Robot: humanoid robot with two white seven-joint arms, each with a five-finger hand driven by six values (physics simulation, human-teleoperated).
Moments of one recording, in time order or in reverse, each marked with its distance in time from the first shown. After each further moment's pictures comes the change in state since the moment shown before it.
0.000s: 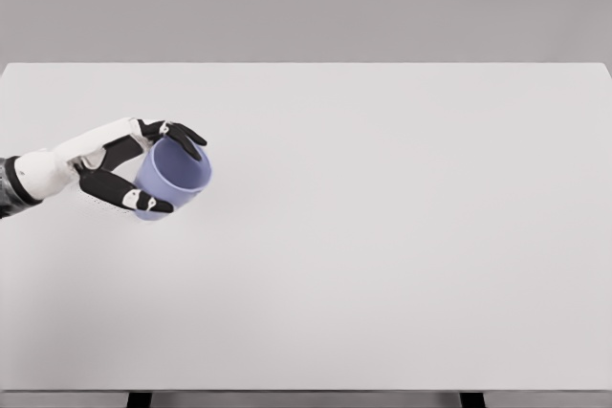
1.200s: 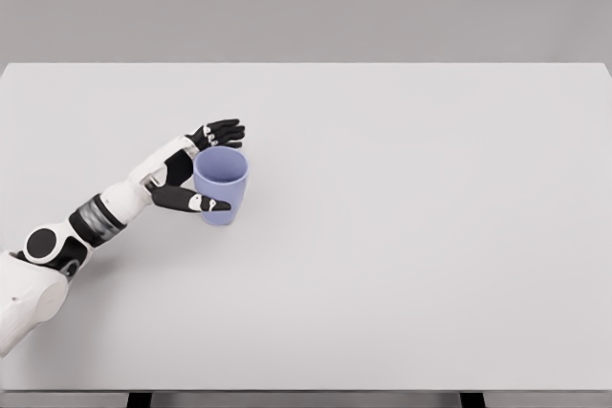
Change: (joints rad) left arm 0.149 -0.386 0.159 0.339 -0.026 -0.004 -0.001; right arm 0.000 0.000 0.000 0.000 0.000 0.000 0.000
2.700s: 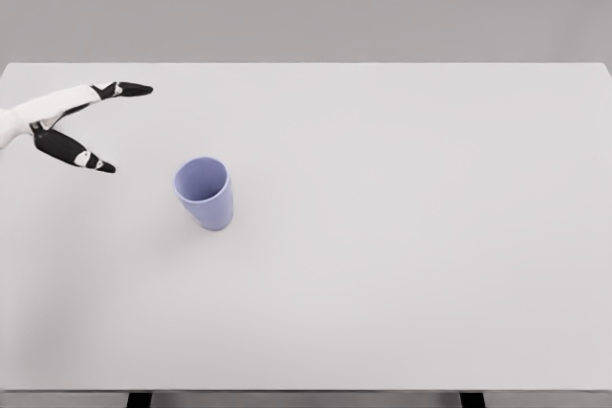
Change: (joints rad) left arm -0.245 0.344 0.013 -0.012 -0.510 -0.002 0.000; right arm 0.000 0.000 0.000 0.000 0.000 0.000 0.000
